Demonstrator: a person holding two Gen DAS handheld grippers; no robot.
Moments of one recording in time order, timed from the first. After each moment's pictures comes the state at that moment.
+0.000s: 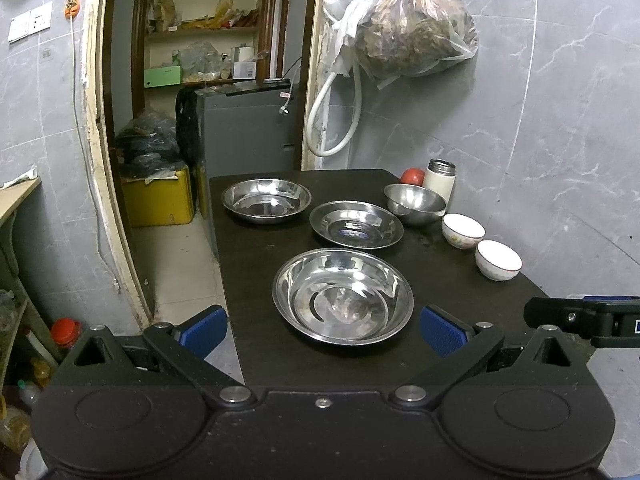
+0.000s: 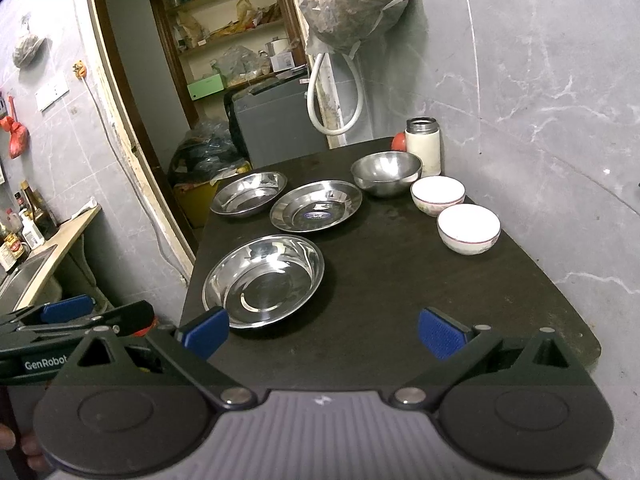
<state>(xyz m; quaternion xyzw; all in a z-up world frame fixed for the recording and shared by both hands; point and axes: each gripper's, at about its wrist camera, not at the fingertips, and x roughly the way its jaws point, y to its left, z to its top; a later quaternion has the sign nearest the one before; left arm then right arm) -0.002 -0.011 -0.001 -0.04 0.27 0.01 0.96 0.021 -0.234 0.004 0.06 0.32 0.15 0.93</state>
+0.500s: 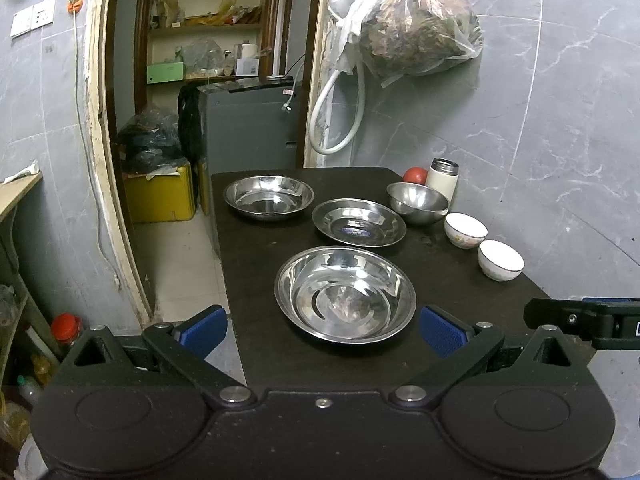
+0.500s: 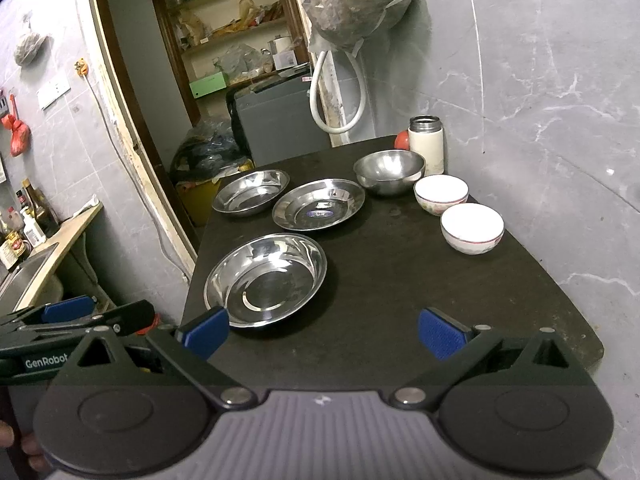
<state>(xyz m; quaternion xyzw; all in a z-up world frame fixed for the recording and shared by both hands) 0.002 -0.008 -0.003 -0.05 0.28 0.01 0.96 0.024 -0.231 0.002 0.06 0.33 0.16 0.93</state>
